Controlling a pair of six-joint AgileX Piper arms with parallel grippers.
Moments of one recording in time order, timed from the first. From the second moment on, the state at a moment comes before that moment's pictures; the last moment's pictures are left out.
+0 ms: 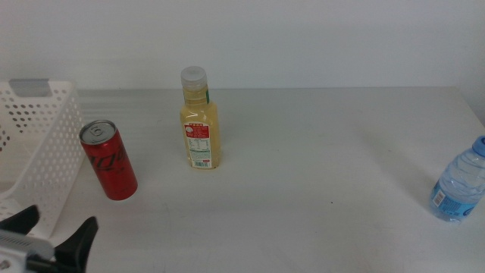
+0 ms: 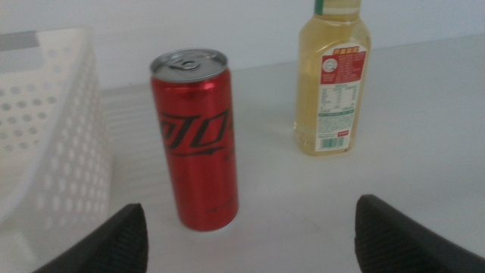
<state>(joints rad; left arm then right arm) -0.25 0.62 0.03 -0.06 -0.38 0.07 0.14 -0.01 -0.01 0.02 0.13 0.00</state>
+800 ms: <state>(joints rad) -0.27 1.10 0.02 -0.07 -0.86 -0.01 0.14 -0.01 -0.01 0.02 0.13 0.00</state>
